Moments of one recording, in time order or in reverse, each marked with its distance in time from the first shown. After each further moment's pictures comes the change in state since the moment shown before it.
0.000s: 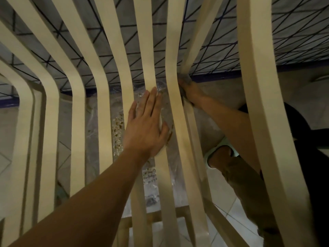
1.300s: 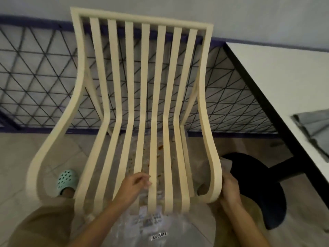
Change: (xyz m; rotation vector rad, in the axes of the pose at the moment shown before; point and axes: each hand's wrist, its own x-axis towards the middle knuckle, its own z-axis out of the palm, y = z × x) left_hand -0.258 0.018 -0.083 -1.071 -0.028 -0.439; right_hand -0.449 -0.032 -0.036 0.574 0.338 0.031
